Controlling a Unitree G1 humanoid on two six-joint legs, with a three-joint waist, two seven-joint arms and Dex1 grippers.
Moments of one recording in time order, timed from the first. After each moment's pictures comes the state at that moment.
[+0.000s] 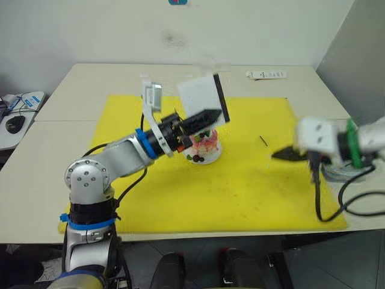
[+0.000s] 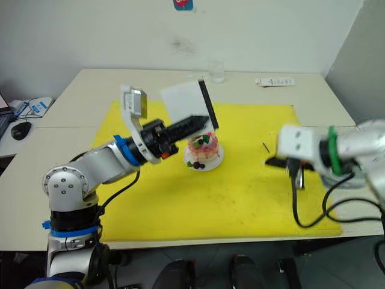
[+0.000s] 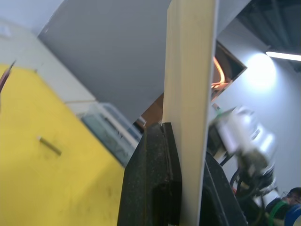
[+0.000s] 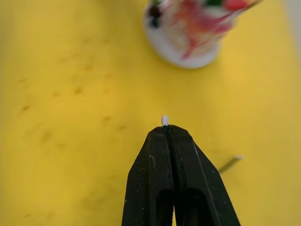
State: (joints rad) left arm -0.55 0.42 0.14 -0.27 -1.58 1.02 -0.09; right arm -0.63 -1.11 0.02 -0.42 0.34 0.70 1.18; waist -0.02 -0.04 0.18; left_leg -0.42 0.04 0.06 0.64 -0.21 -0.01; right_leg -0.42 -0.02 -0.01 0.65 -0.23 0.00
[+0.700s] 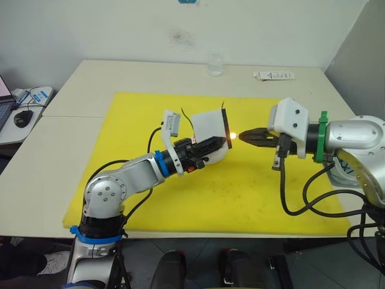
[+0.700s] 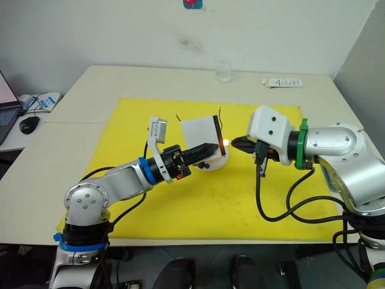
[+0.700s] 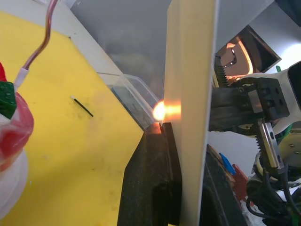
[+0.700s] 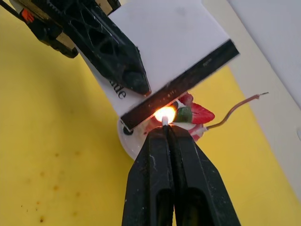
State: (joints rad) left arm -0.49 0.35 0.05 -0.31 -1.41 0.99 -0.12; right arm -0.67 -0.84 0.14 -0.53 0.33 0.70 0.93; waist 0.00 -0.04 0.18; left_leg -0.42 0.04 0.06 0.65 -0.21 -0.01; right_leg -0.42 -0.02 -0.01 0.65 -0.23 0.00
